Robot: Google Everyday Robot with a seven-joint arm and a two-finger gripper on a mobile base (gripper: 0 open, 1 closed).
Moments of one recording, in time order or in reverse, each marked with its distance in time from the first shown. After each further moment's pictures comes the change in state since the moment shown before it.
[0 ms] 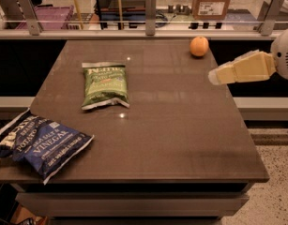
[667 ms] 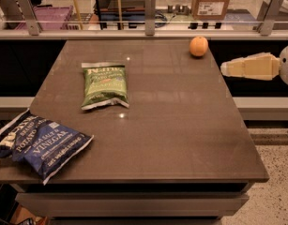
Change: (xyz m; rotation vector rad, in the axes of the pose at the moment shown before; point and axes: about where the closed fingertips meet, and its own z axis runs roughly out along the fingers) arm 0.022 -0.057 0.021 0.149 -0.114 0.195
